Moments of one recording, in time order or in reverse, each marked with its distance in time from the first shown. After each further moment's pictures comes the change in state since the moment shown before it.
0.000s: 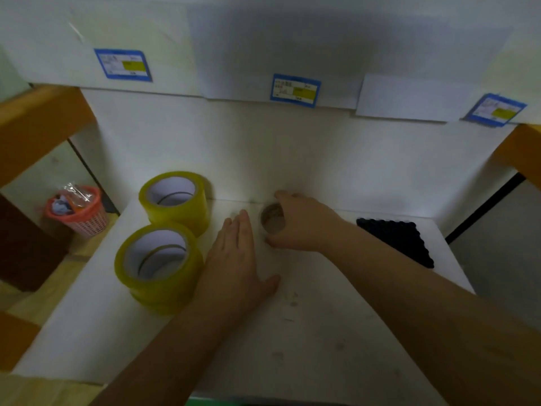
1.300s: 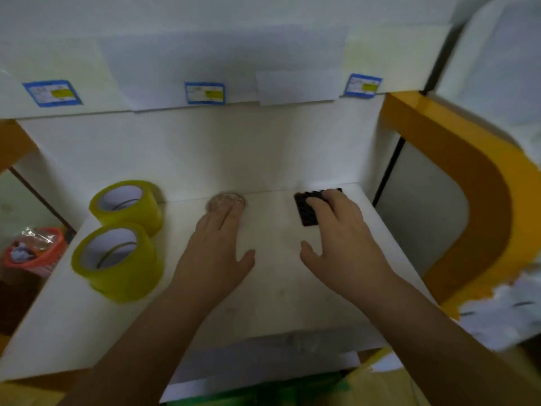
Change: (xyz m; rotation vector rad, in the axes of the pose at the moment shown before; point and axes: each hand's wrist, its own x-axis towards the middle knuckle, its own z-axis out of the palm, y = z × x) left_hand -0.032 0.072 -0.030 0.084 0.030 0.241; right_hand -0.206 0.053 0.000 0.013 0.536 0.138
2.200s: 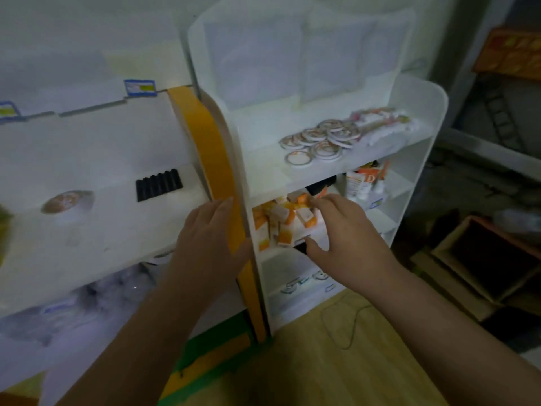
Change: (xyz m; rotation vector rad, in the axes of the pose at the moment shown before) left_hand -0.136 0.358 0.016 -0.203 -0.027 0.248; right_hand -0.311 0.197 -0.203 -0.072 0.064 0.285
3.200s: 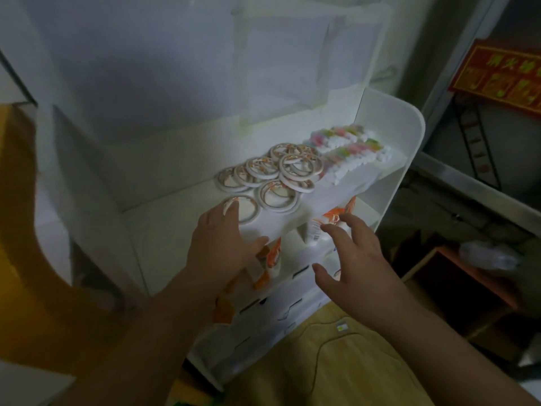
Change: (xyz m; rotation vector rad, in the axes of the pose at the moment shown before) left_hand 0.287 0.040 0.203 -0.056 -0.223 -0.119; right_hand 0.156 0.195 0.011 -0.022 -0.054 0.223
